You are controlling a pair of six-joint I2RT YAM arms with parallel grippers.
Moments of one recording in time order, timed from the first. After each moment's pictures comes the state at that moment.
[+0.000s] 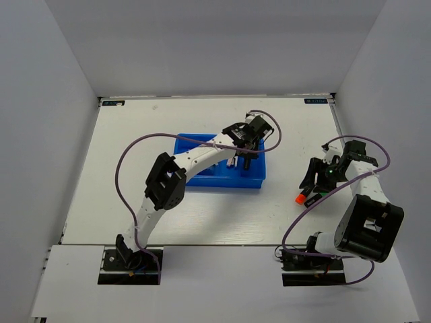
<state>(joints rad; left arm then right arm) -0.91 2.26 2.07 -0.77 -0.34 -0.57 -0.32 1.35 0.87 -0.85 -0.51 -0.19</state>
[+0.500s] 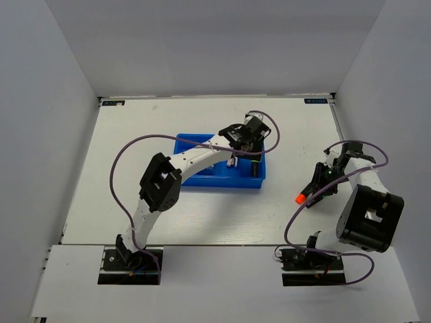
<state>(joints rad) -0.91 2.22 2.01 -0.70 -0.27 -0.56 -0.32 1.40 0.87 -0.85 -0.37 -0.11</state>
